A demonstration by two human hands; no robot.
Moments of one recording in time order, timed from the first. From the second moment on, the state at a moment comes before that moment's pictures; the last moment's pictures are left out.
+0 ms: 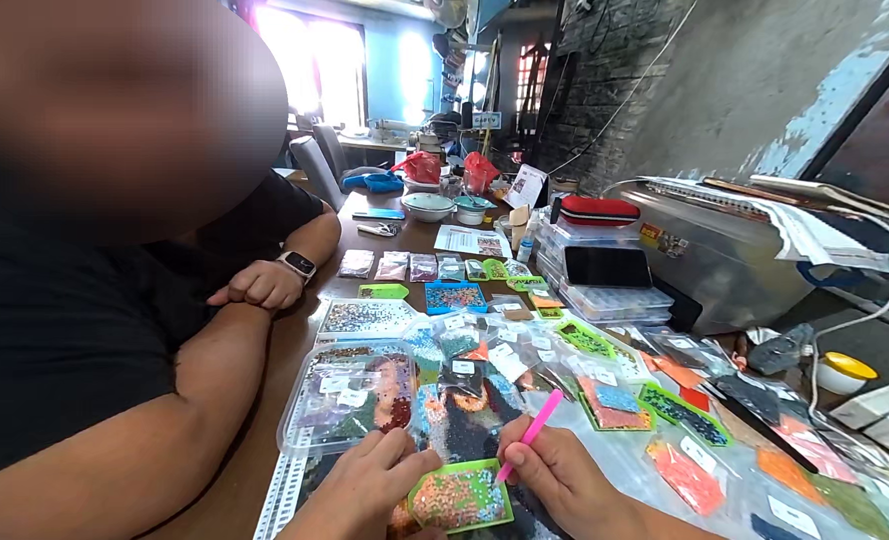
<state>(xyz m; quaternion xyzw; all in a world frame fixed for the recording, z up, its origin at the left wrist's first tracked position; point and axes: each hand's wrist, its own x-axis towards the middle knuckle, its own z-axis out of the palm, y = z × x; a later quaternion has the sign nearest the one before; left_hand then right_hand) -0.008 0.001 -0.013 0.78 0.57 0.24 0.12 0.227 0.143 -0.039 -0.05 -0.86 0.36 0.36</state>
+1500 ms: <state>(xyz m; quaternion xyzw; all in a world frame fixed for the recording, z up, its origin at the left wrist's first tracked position) -0.011 0.000 -0.004 0.77 0.58 0.20 0.16 0.248 0.167 -0.035 -0.21 -0.82 0.39 0.36</state>
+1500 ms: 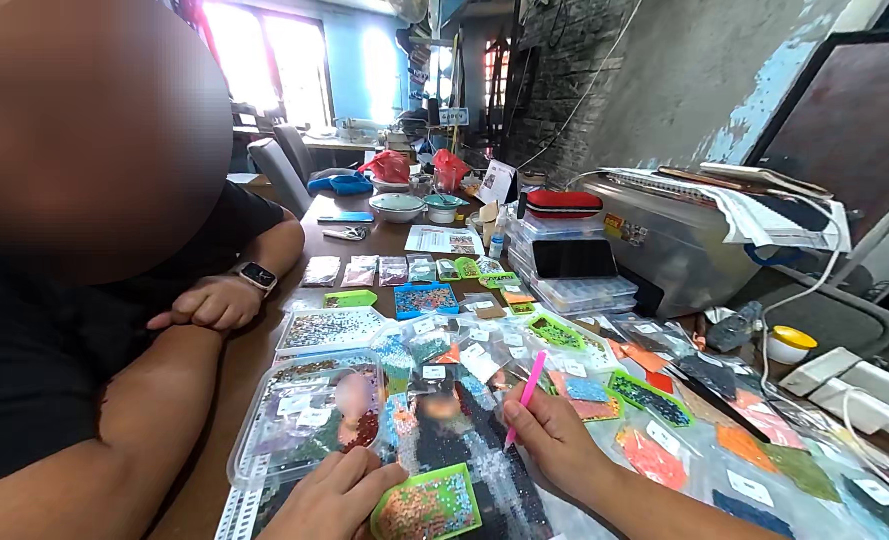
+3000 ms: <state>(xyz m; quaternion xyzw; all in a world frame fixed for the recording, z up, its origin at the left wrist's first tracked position) -0.010 0.001 0.000 0.76 0.60 0.19 0.18 0.243 0.168 -0.027 -0.29 -0.76 0.48 0.33</state>
